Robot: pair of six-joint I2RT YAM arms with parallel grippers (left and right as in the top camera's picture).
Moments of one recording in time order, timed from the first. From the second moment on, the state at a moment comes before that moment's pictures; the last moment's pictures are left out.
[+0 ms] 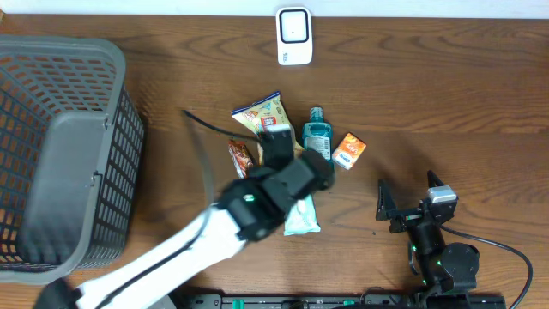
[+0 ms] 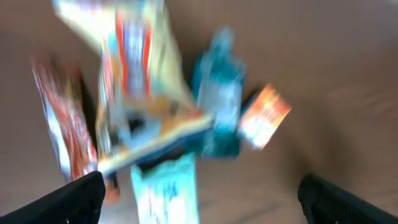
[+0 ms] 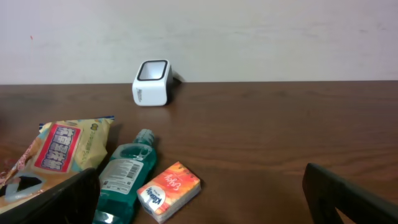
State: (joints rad) left arm -0.93 1.37 1.08 -0.62 -0.38 -0.98; right arm 0.07 0.01 0.01 -0.06 -0.13 0.10
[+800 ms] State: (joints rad) left arm -0.58 1.27 1.64 -0.24 -0.81 0.18; right arm 0.07 0.01 0.01 -0.06 -0.13 0.10
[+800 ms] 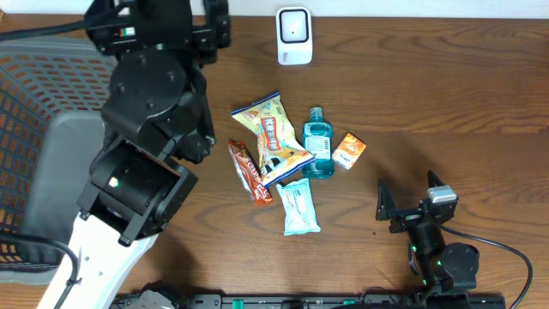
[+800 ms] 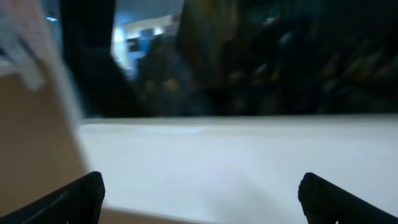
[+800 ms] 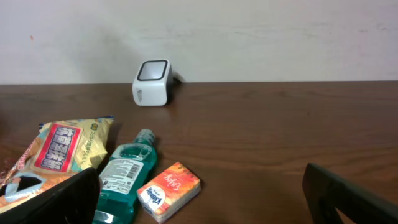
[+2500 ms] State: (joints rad) left arm -0.04 0.53 1.29 -0.49 -0.13 -0.01; right arm 0.07 0.01 0.01 -0.06 -0.13 0.10
